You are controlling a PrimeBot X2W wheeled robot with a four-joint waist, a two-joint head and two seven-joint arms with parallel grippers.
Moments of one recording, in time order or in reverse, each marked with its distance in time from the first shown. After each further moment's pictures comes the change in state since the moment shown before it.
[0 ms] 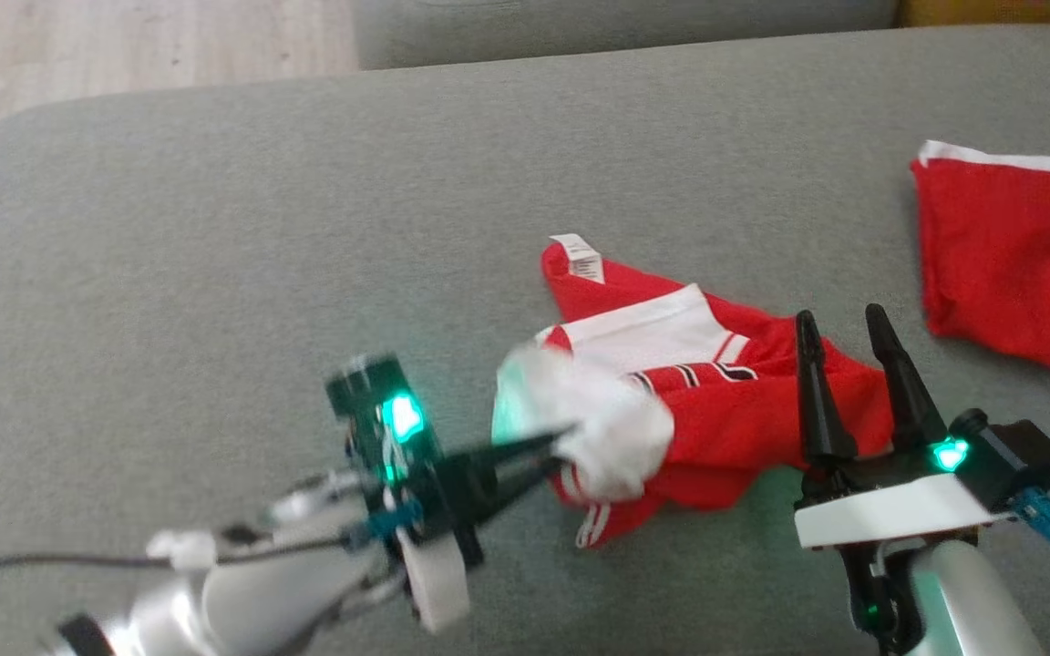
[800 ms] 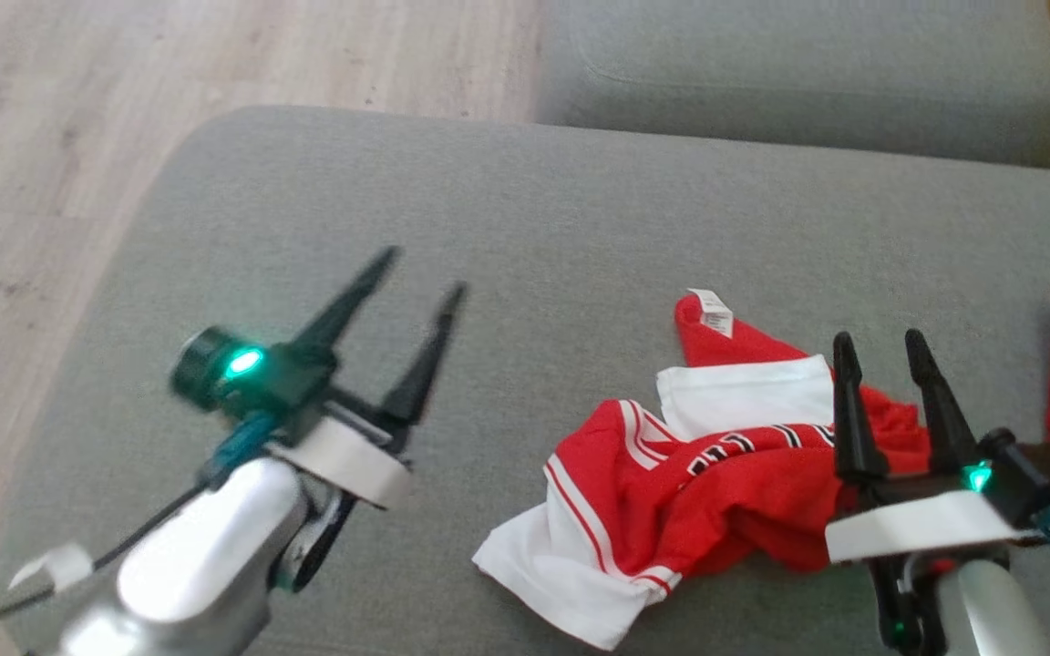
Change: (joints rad) left arm 0.149 -0.014 0.344 -0.028 -0.198 0.221 -0.033; right arm 0.019 0.000 -0.080 0.035 -0.036 0.000 0.000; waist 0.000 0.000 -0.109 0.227
